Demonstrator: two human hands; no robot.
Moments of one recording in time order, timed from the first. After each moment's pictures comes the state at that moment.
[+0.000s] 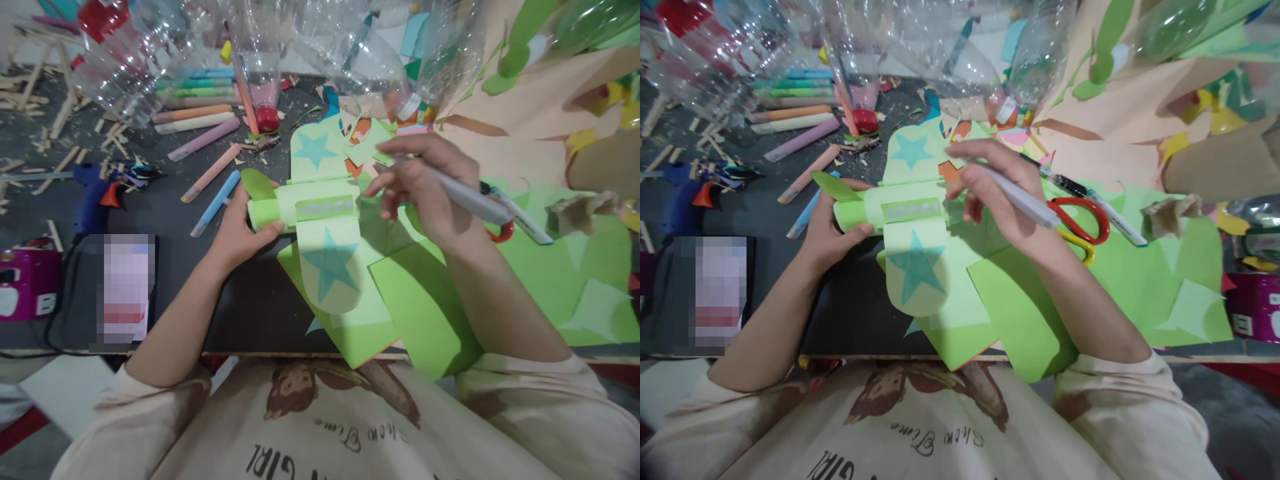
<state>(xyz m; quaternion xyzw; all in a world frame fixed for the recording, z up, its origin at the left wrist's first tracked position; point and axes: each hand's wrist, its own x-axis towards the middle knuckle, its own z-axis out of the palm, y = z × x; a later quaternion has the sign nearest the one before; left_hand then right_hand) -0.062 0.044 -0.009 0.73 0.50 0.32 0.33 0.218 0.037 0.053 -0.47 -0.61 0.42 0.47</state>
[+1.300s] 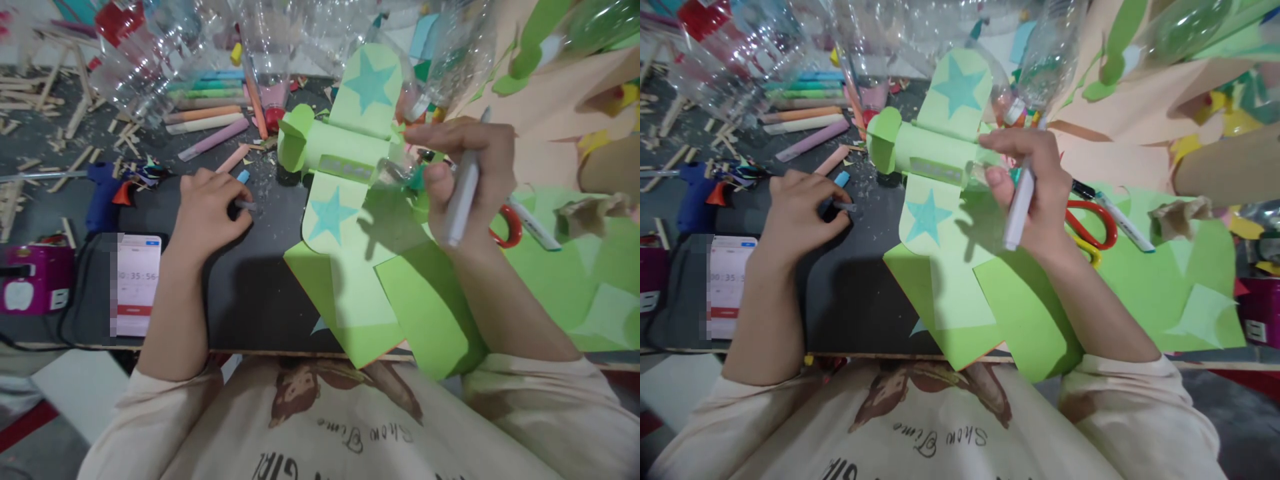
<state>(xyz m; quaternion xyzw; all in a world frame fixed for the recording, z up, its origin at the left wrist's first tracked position) -0.090 0.056 0.033 0.81 0.57 0.05 0.10 0.232 0.051 0.028 -0.37 -0.75 0.12 0.55</state>
